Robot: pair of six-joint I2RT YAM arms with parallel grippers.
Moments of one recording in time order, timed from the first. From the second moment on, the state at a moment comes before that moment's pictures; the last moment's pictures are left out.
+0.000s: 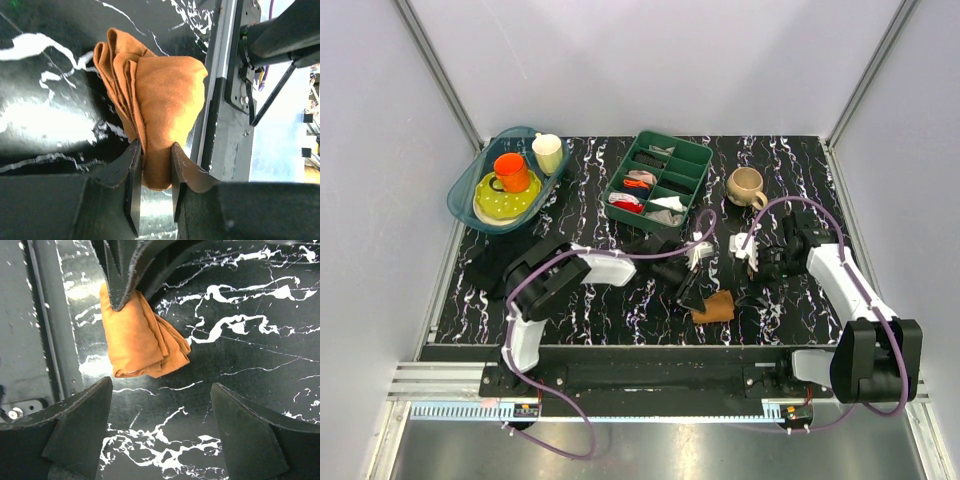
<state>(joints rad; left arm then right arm) -0.89 2.02 1.10 0.22 0.82 -0.34 0.03 1.25 0.84 -1.01 -0.78 -1.31</state>
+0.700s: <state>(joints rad) -0.93 1.66 0.86 0.23 0.69 -0.12 0.08 1.66 1.10 -1.30 -1.10 -1.21</state>
